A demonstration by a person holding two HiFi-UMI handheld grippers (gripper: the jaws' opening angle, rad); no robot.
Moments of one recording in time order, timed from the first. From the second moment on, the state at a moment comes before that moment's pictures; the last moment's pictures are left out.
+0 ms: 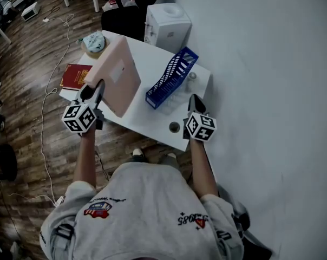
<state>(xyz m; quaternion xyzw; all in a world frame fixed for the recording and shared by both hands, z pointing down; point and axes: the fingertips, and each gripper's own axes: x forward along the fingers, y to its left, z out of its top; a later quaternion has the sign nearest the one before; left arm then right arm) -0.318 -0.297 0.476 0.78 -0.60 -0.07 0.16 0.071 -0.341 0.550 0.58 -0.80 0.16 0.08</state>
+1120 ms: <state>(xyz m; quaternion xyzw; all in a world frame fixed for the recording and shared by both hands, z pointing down) -0.233 -0.350 0.287 0.84 -0.50 -0.21 0.00 0.133 -0.368 0.535 0.62 -0.77 0.14 0.07</state>
